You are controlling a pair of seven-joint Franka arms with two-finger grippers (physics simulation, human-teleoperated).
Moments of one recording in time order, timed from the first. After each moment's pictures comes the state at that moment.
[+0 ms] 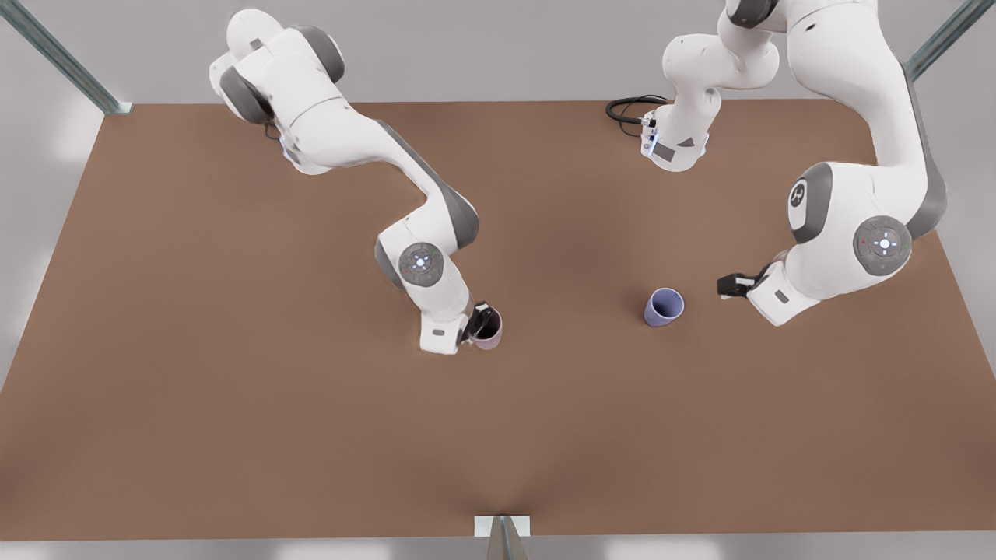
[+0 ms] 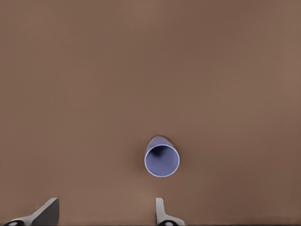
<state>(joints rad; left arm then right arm) -0.14 0.24 0.04 -1.59 -0.03 1.63 0.01 0.64 0.78 0.06 -1.16 0.06 2.11 0.06</state>
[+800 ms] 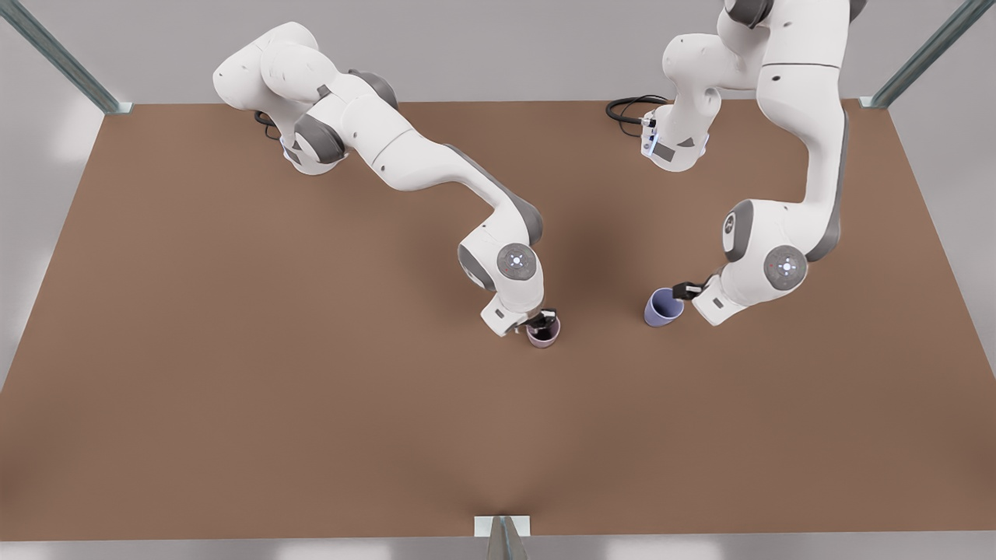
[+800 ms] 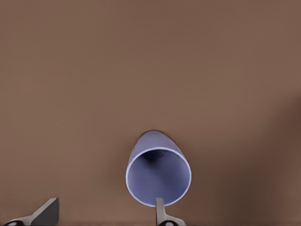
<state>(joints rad) -0.16 0.23 0.03 -2.07 -0.06 2.09 0.01 0.81 1.08 -0.03 -0.87 0.06 2.06 0.87</state>
